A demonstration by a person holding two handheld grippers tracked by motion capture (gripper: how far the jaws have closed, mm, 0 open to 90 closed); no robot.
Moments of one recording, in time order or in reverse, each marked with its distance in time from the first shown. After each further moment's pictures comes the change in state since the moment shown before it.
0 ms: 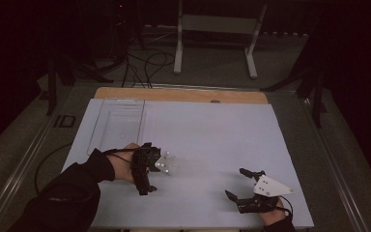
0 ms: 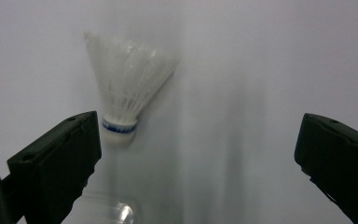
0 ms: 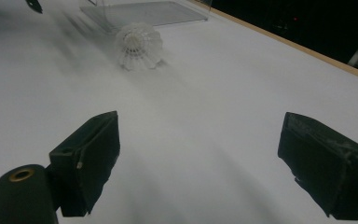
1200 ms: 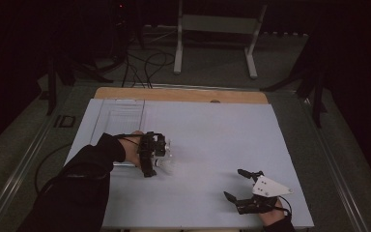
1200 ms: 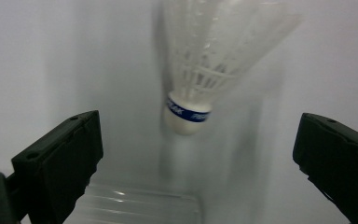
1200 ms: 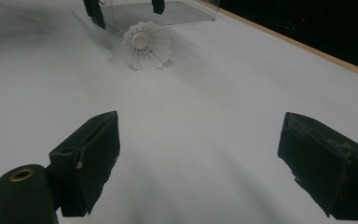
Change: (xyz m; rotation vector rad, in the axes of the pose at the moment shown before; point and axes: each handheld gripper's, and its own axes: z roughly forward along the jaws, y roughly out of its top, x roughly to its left) left arm 0.054 0.000 0.031 0.200 0.027 0.000; right arm 0.001 0.000 0.003 0.000 0.026 -0.013
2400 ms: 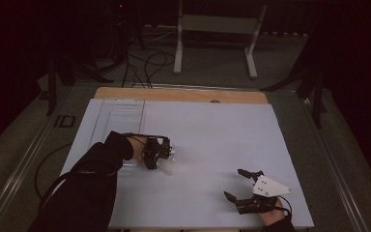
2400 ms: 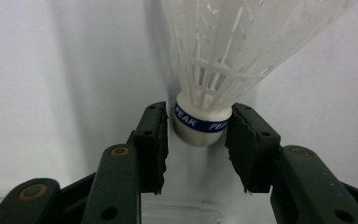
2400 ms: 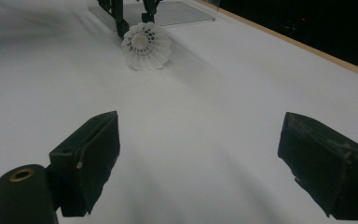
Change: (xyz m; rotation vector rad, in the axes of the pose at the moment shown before) left arm 0.005 0.011 0.024 0.119 -0.013 0.090; right arm 0.000 0.001 0.000 0.001 0.001 0.005
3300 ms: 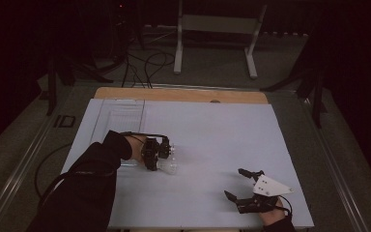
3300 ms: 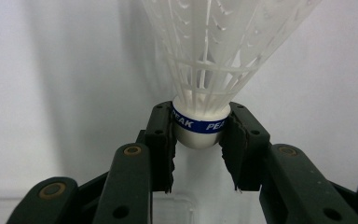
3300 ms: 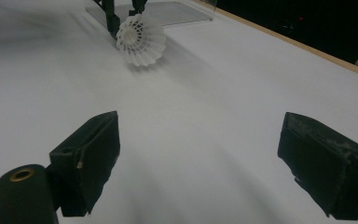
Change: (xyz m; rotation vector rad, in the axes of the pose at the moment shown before) left arm -0.001 -0.002 -0.014 -0.013 -0.086 -0.052; right arm -0.001 0.000 -0.001 0.000 -0.007 0.010
